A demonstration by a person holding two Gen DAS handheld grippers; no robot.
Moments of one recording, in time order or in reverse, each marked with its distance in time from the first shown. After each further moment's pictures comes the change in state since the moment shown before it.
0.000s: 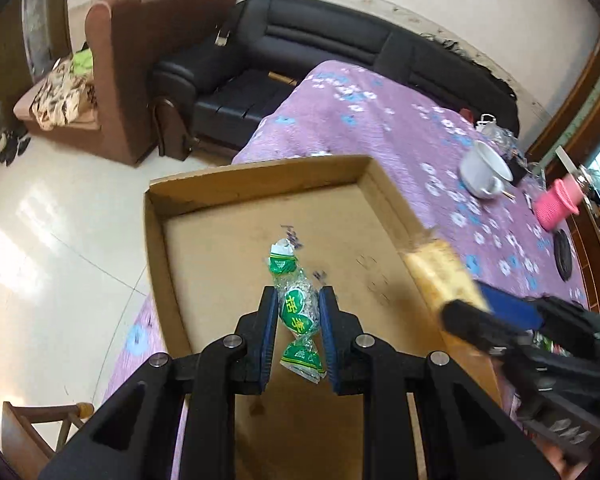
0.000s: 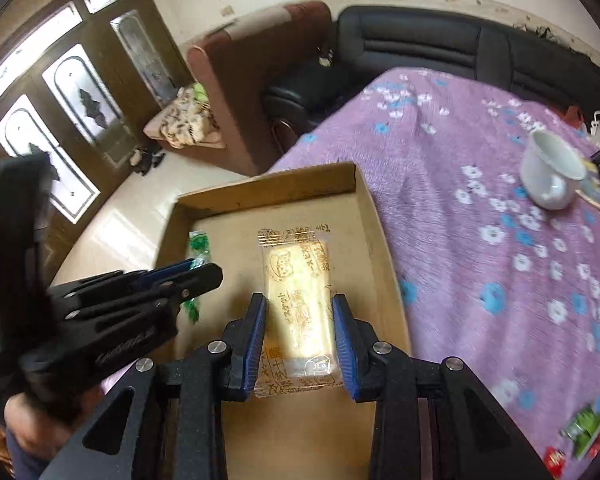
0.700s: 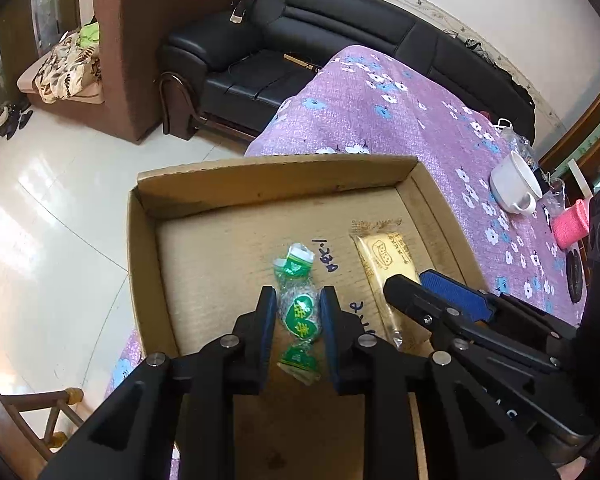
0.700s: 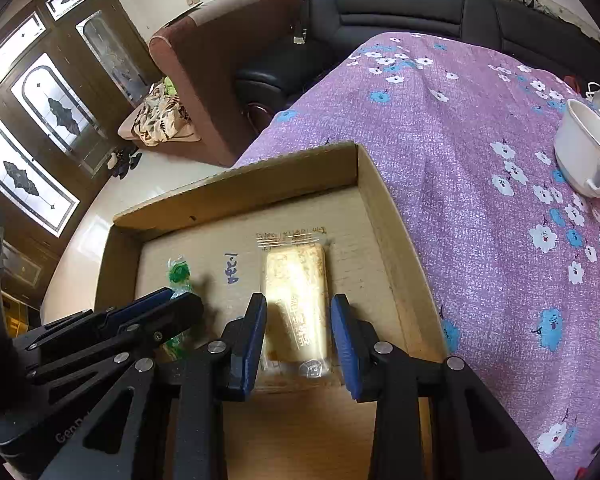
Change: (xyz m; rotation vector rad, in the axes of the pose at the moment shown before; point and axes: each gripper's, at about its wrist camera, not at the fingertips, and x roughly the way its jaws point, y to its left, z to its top) left arm 0.037 0.021 0.012 -0.073 0.054 -0.003; right arm 0.057 -0.007 0.018 0.056 0.047 -0.036
